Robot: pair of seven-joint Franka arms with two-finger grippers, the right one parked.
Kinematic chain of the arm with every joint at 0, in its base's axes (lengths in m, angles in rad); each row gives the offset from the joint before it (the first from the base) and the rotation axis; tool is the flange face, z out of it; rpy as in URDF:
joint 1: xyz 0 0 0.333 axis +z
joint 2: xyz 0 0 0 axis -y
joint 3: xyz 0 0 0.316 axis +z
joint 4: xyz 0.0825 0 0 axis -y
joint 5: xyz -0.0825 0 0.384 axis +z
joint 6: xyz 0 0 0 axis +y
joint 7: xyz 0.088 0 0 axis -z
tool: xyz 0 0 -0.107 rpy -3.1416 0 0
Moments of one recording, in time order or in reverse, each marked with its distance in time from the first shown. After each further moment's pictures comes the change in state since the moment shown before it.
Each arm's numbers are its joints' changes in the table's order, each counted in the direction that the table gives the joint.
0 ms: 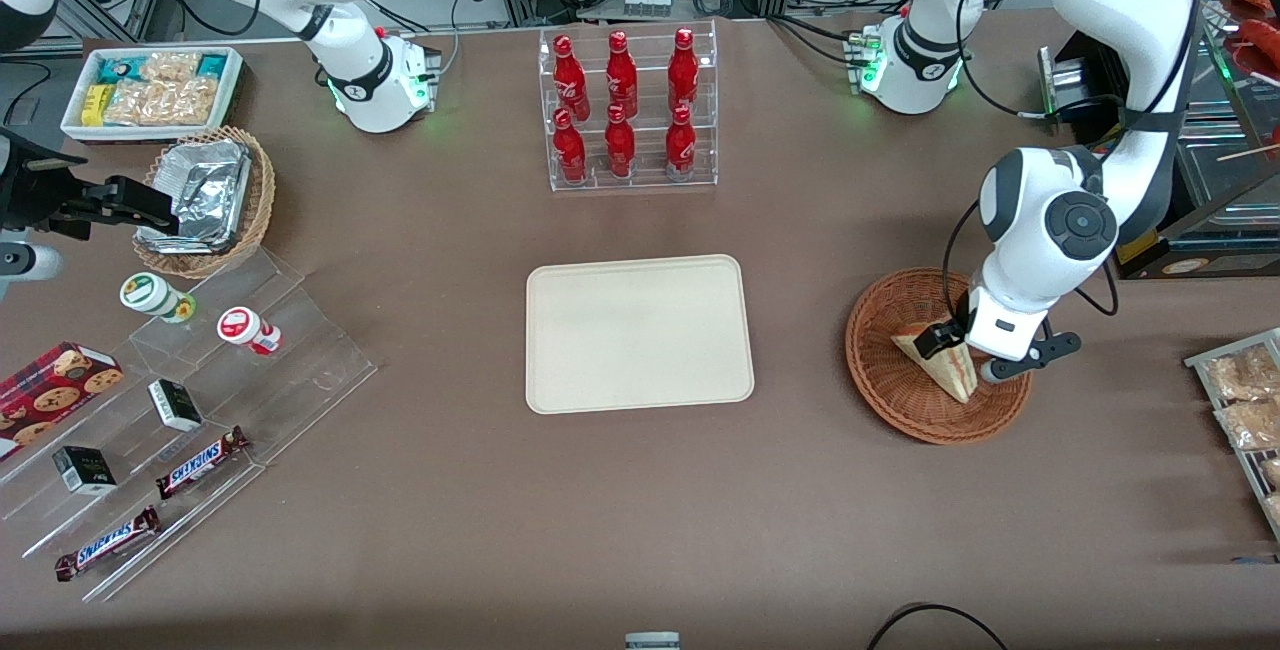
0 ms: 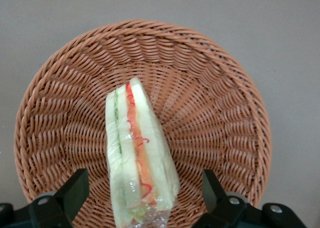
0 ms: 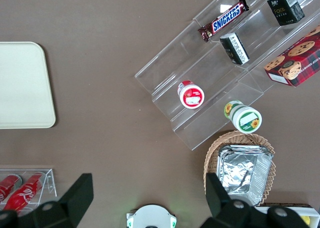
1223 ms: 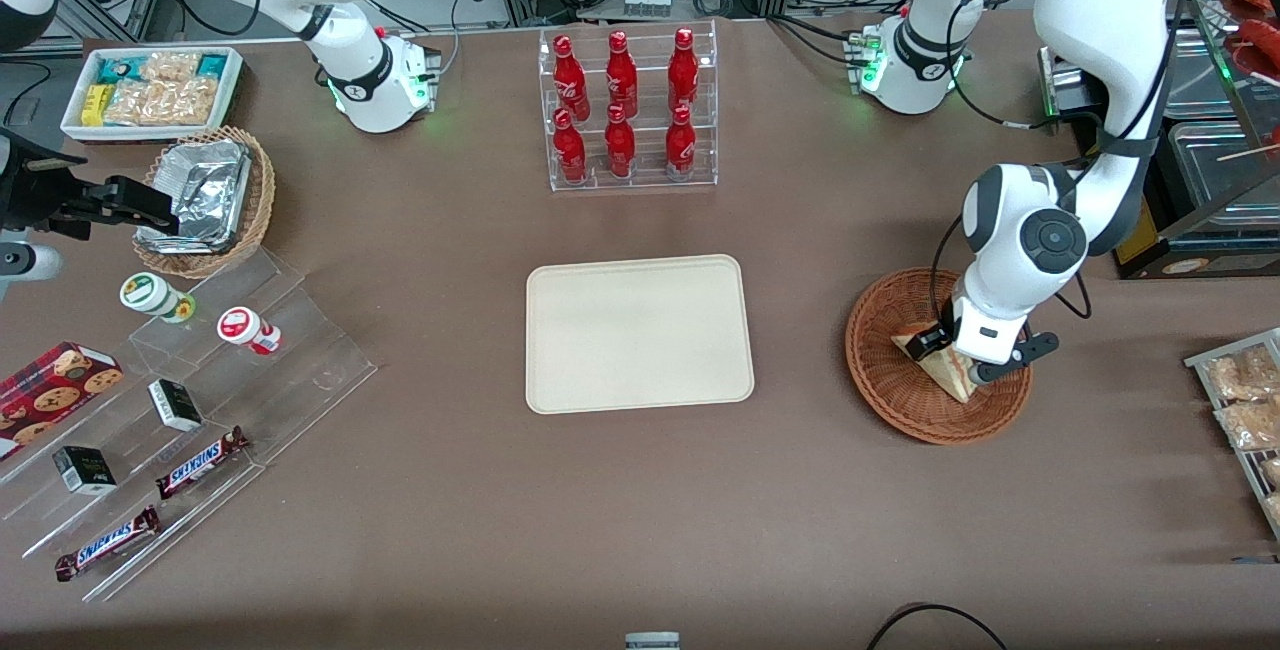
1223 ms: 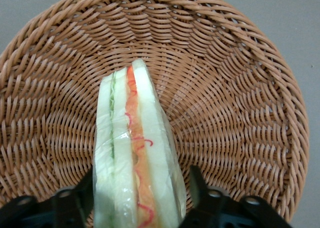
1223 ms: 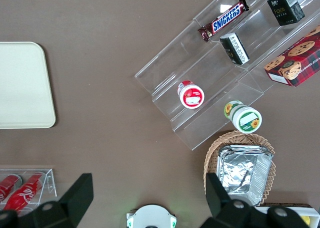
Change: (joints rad) arm -0.008 -0.076 0.002 -0.034 0.000 -0.095 -0.083
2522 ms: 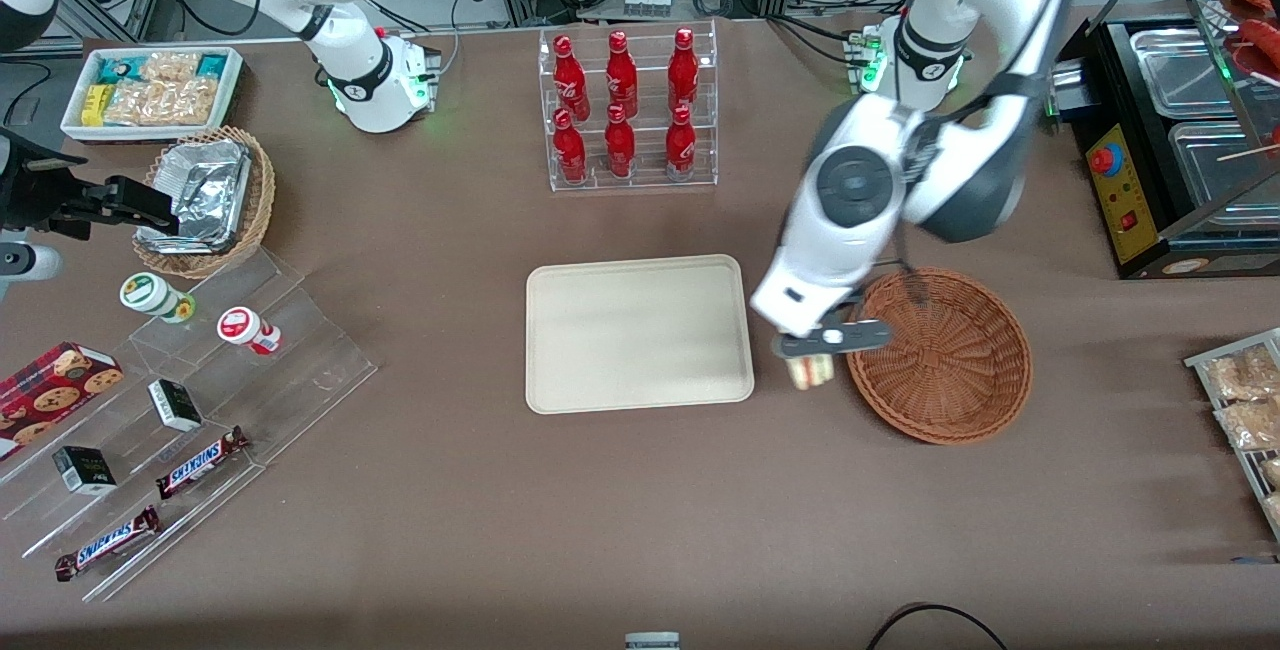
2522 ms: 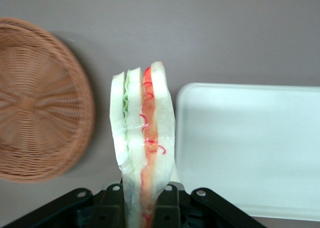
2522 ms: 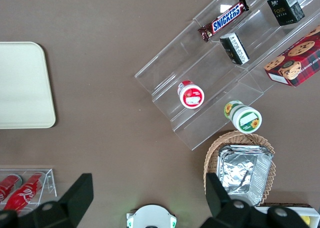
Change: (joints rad) arm -0.430 -0.093 -0.022 0.601 0.001 0.608 -0.068
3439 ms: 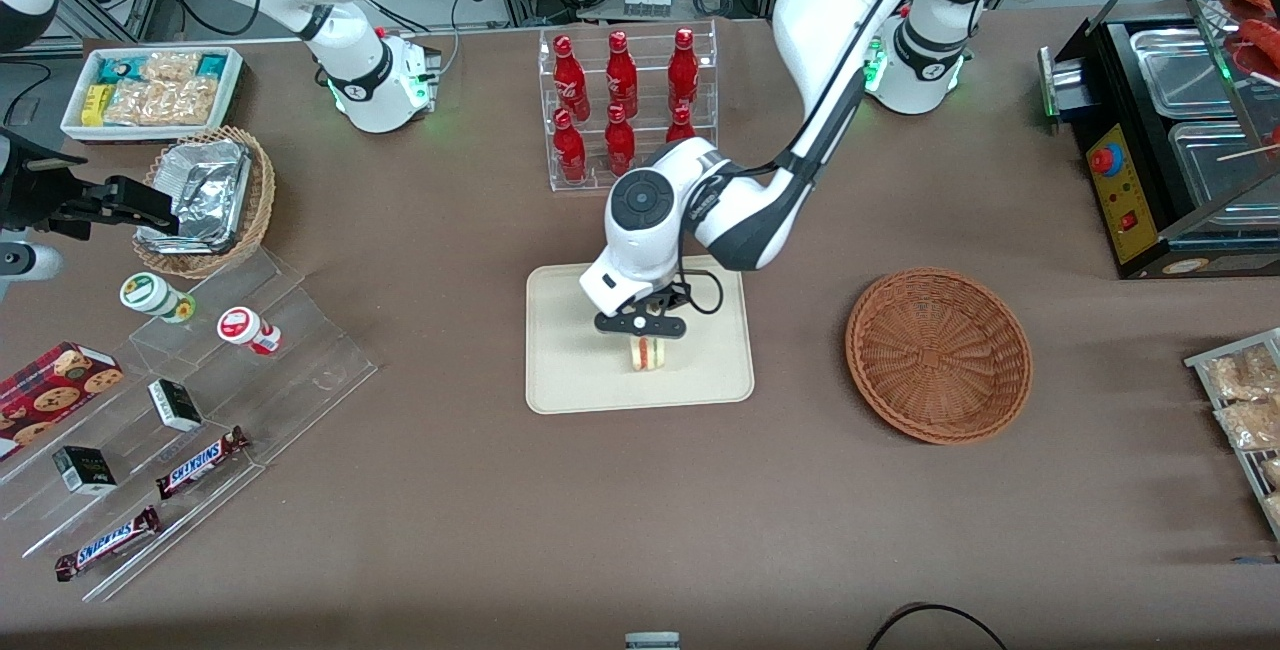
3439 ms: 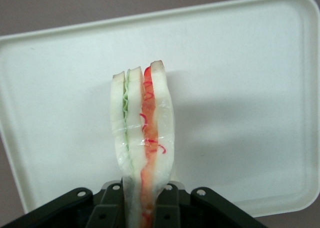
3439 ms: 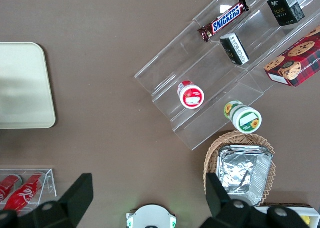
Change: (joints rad) arm -0.222 -0.318 -0.032 0.142 -0.034 -0.242 -0.058
